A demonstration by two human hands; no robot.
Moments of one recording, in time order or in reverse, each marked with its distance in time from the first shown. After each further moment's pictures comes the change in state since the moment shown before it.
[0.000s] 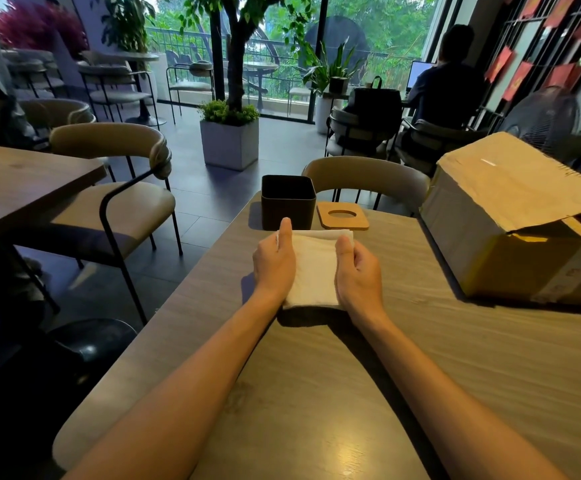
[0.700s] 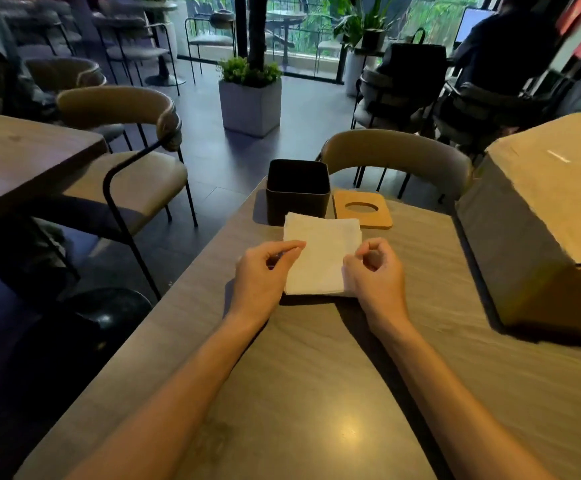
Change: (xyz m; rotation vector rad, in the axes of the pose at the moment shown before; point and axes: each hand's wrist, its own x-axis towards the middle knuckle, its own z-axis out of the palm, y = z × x) left_hand 0.008 -0.024 -0.017 0.142 -0.076 0.120; right_hand 0.044 0.029 -0.011 0.020 -0.016 0.135
